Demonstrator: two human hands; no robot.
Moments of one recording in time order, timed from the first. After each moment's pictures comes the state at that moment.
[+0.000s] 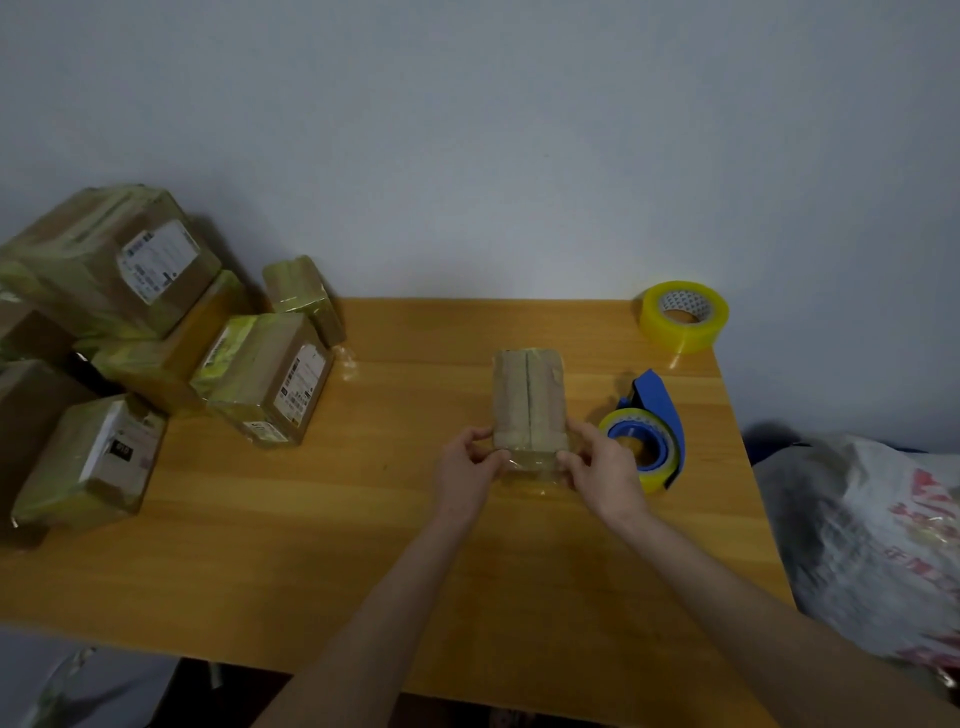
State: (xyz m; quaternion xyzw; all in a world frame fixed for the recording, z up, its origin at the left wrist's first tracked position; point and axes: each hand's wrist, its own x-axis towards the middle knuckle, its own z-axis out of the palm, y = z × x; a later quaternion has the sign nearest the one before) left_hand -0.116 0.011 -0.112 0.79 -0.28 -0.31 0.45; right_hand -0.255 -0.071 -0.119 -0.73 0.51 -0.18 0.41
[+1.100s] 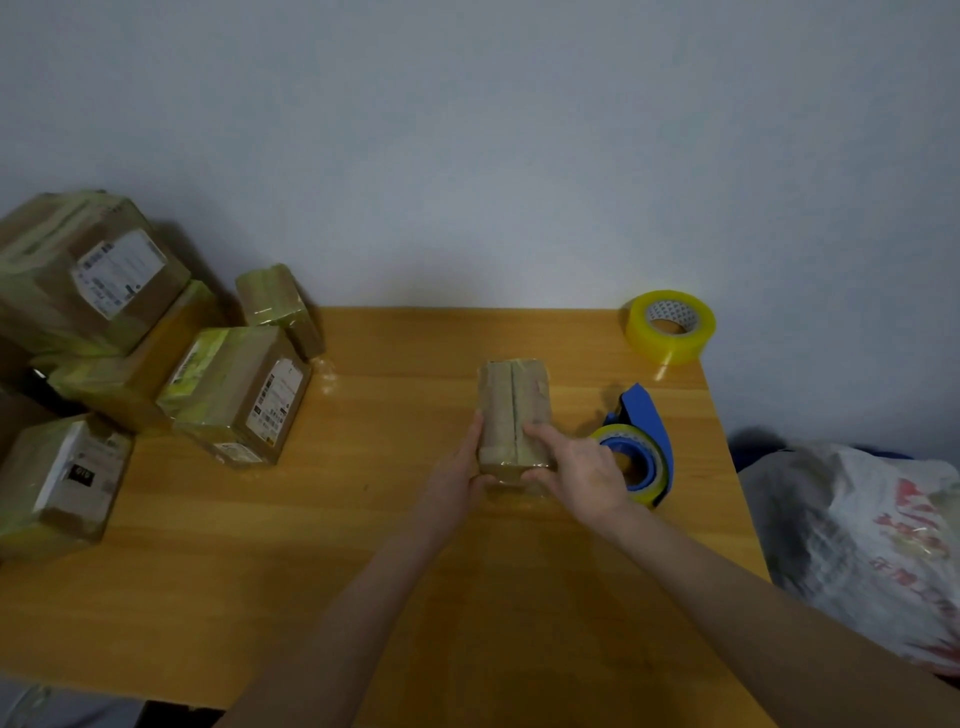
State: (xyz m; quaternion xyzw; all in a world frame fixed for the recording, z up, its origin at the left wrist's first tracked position) left_hand -0.091 -0.002 -0.129 0.76 -0.55 -0.24 0.26; right_hand -0.243 -0.103 -0.125 -0.88 0.41 -0.06 0.21
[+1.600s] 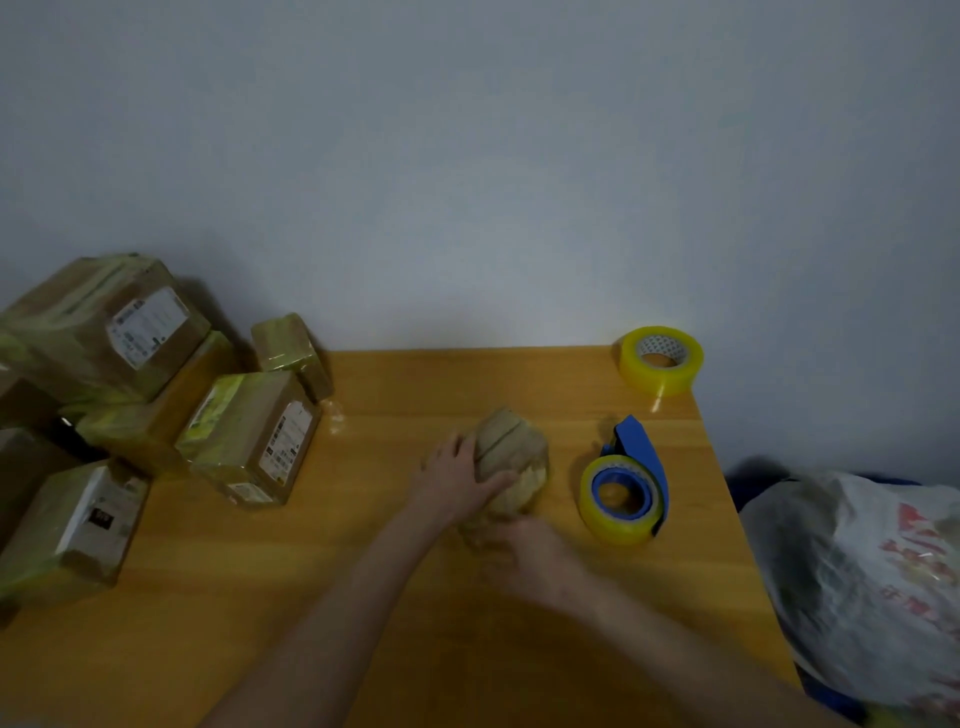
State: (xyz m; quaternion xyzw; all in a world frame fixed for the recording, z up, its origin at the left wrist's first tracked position) left_hand -0.078 -0.035 -0.090 0.82 -0.53 -0.21 0.02; right_hand -0.230 -0.043 -0.110 -0.89 0.30 0.00 0.34
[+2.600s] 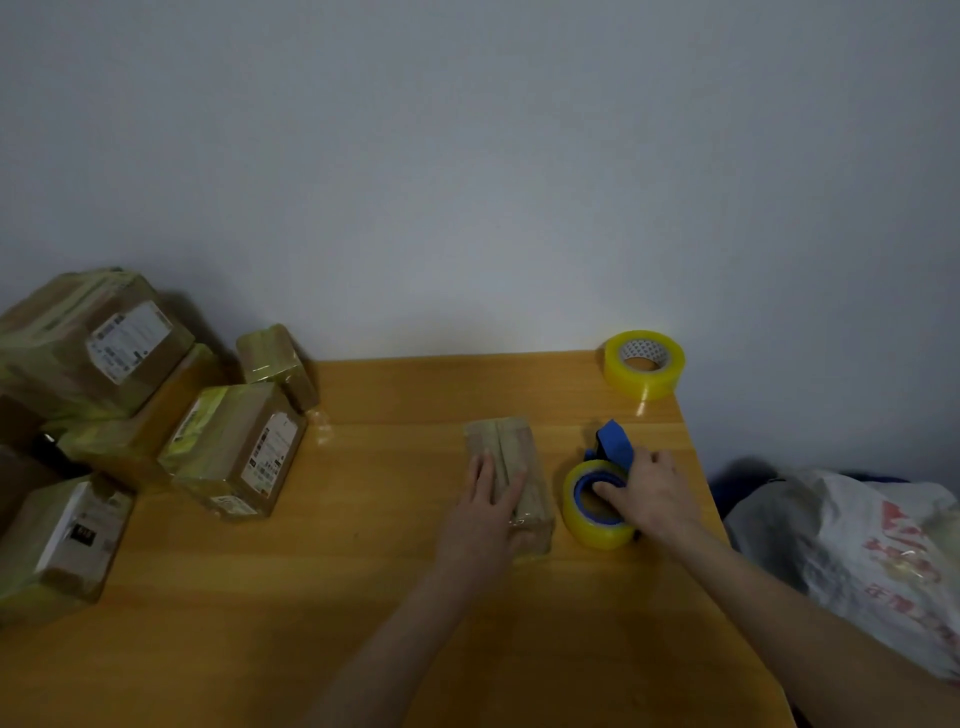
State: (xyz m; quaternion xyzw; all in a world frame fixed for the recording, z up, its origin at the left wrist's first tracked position) left_hand -0.138 -0.020 -0.119 0.78 -0.62 -0.13 0.02; right_hand -0.315 -0.149 -0.105 -0.75 0.63 0.04 0.22
